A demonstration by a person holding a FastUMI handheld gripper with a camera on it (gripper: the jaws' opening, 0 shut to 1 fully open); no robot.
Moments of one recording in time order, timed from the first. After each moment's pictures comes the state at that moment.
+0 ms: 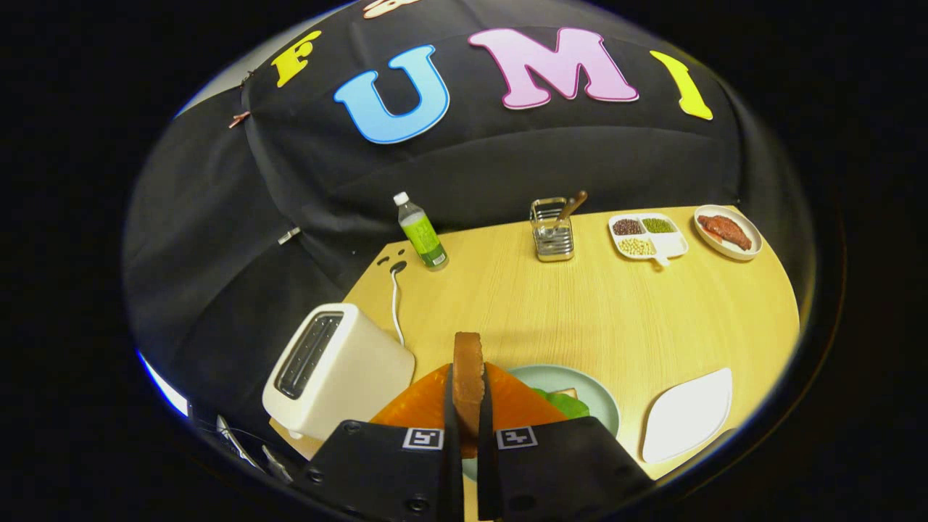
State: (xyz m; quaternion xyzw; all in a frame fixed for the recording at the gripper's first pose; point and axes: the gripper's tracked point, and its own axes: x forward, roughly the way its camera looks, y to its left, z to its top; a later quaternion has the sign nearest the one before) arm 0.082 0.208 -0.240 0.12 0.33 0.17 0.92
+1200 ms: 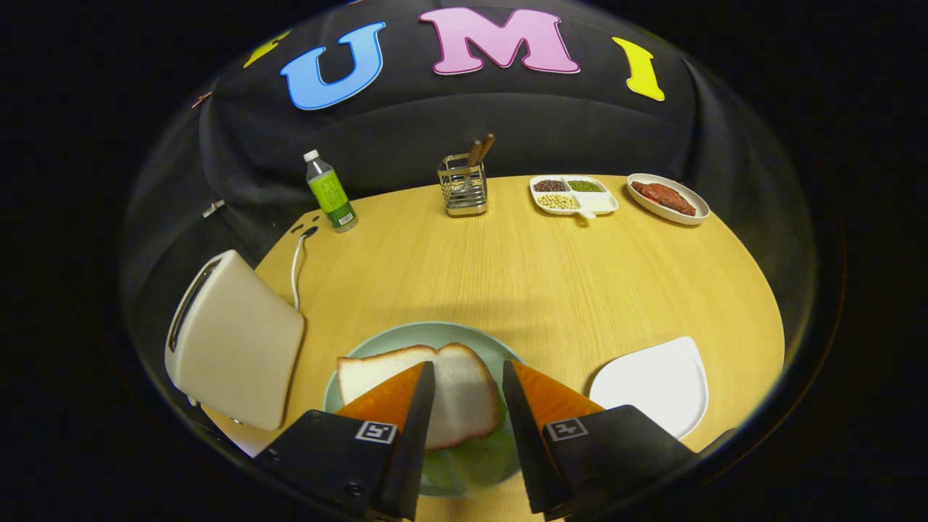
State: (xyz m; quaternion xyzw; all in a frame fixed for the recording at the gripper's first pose) arm 0.080 0.113 -0.326 0.04 0.36 0.04 0.93
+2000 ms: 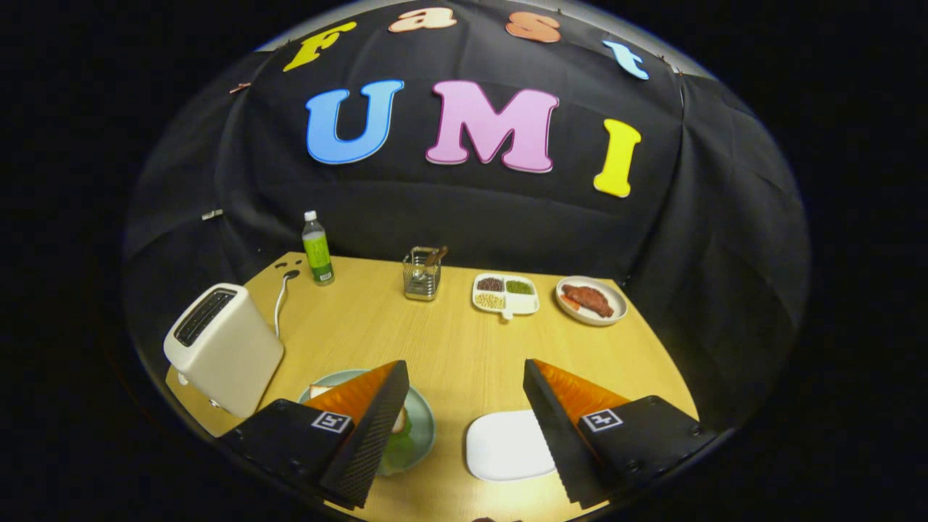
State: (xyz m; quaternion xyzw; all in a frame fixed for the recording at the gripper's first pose) arm 0.058 0.033 -0.155 -0.05 0.19 0.00 0.98
